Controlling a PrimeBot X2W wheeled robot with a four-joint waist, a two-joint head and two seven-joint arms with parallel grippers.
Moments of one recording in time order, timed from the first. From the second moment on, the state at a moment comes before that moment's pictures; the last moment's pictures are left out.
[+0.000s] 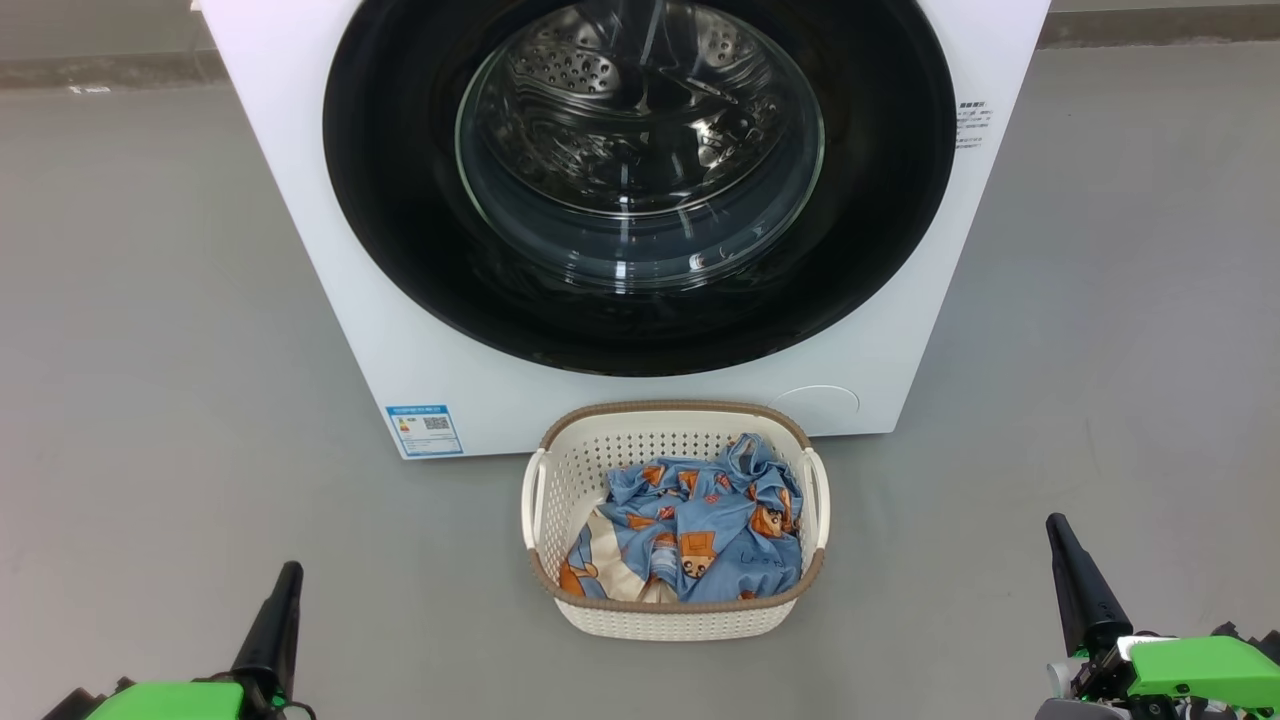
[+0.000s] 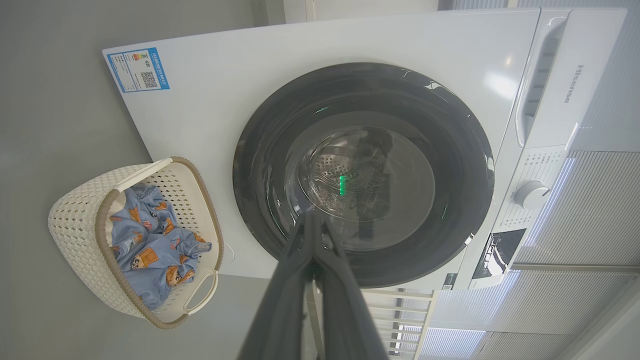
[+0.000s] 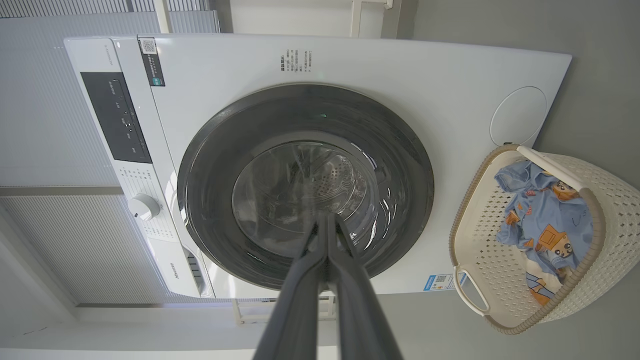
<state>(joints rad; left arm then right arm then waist) -0.07 0.03 0.08 0.26 -1.60 -0.13 0.11 -0.06 -0.05 -0.14 0.27 1.61 0.13 0.11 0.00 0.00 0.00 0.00</state>
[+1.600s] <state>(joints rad) -0.07 0.03 0.08 0.26 -1.60 -0.13 0.11 -0.06 -0.05 -0.14 0.27 1.61 0.13 0.11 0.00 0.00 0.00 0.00</state>
